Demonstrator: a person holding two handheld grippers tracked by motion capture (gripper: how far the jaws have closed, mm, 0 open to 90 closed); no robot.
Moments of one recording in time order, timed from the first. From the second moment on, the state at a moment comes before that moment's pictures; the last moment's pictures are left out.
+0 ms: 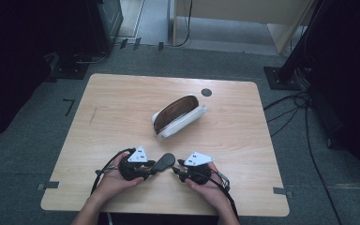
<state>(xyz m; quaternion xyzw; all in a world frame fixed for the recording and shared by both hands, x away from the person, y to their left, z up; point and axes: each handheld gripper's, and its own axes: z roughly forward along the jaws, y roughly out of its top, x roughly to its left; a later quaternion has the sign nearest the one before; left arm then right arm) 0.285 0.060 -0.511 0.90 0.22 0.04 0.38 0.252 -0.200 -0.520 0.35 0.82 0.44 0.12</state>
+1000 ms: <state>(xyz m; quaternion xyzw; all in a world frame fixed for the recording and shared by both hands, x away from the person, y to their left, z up) 0.282 0.010 -0.512 0.88 0.28 0.09 0.37 0.242 -0.254 -0.521 0.44 0.76 0.45 0.15</state>
